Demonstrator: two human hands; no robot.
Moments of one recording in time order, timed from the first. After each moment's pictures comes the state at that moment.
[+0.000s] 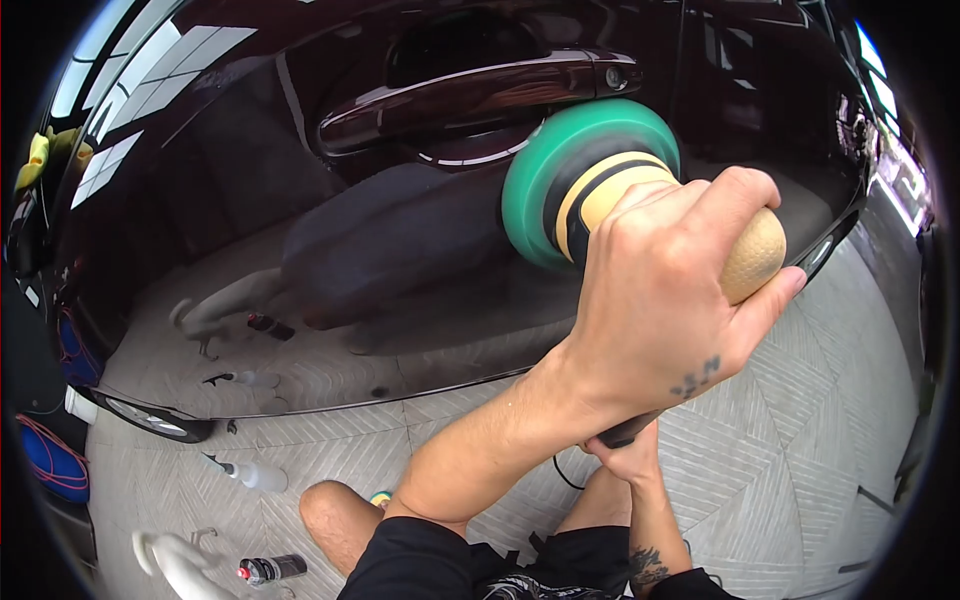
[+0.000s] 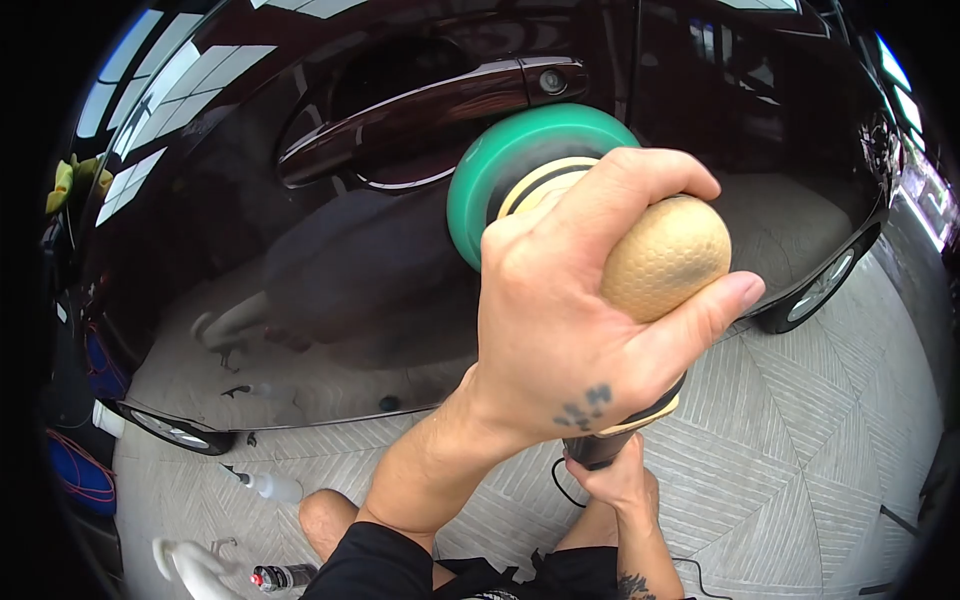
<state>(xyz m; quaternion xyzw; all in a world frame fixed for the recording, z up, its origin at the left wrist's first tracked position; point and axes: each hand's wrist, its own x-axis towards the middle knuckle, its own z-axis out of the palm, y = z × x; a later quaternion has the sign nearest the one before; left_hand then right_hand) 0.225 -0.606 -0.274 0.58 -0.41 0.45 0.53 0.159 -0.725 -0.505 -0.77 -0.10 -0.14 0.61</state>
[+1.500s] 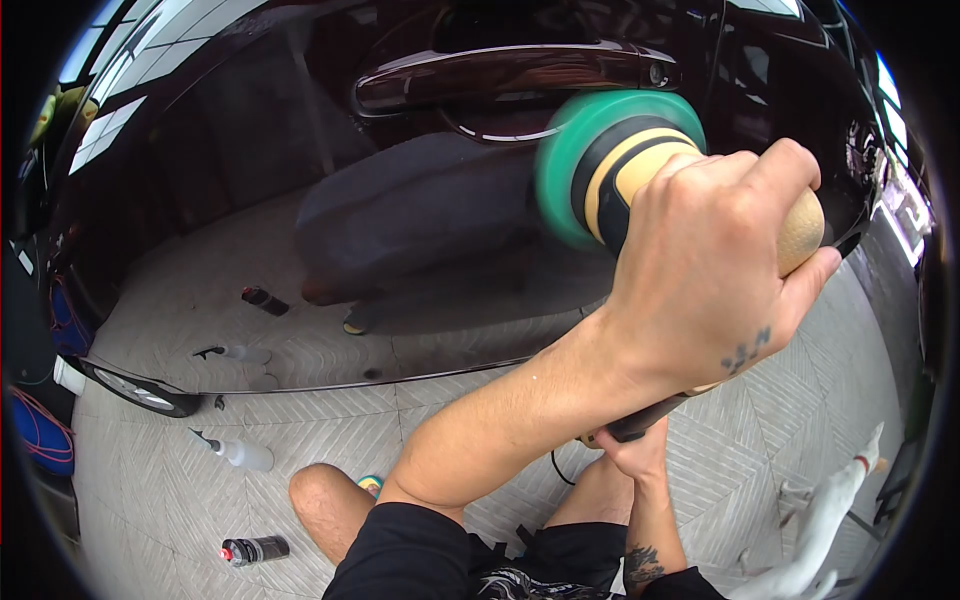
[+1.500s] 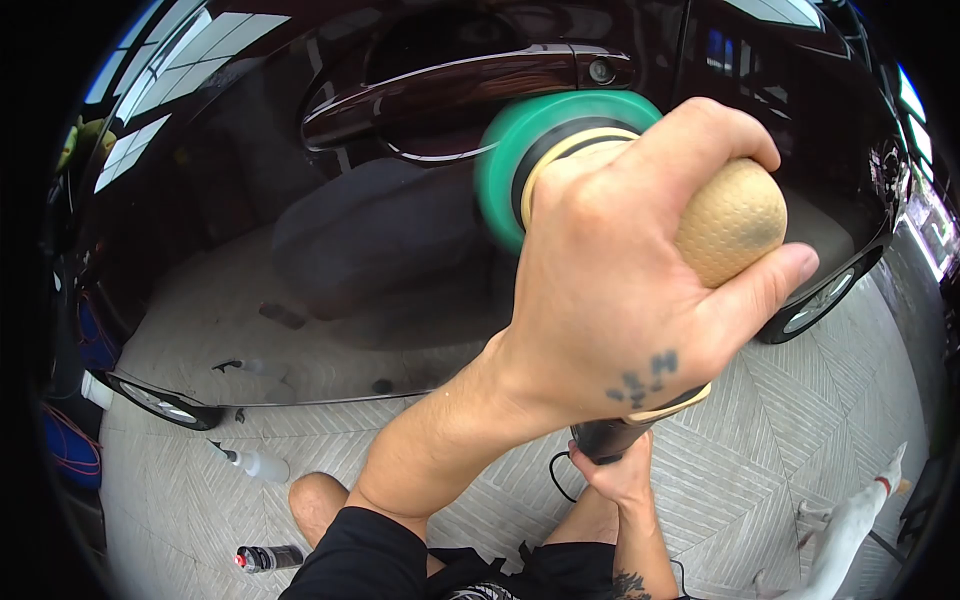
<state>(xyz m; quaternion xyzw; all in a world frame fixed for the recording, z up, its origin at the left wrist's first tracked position) 0.229 -0.600 -0.263 0.57 -0.41 0.45 0.55 0.159 -0.721 -0.490 -0.78 -0.11 -0.18 0.59</state>
